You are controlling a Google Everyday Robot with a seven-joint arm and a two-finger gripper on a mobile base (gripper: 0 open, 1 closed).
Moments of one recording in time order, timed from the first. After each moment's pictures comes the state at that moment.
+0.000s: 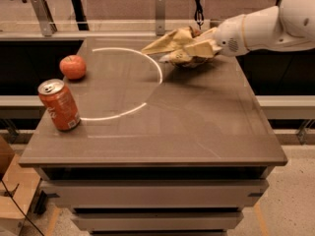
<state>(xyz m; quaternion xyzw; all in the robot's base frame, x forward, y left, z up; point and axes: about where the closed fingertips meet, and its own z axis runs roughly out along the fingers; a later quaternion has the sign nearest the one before) 0.675 -0.106 0.943 -0.47 0.71 0.22 0.47</state>
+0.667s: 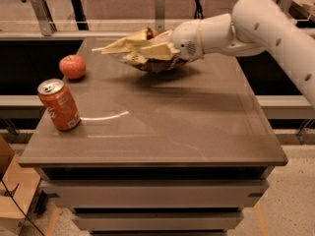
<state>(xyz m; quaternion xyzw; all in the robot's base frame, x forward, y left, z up) 0.660 0.010 0.947 -0.51 0.63 0.33 0.48</state>
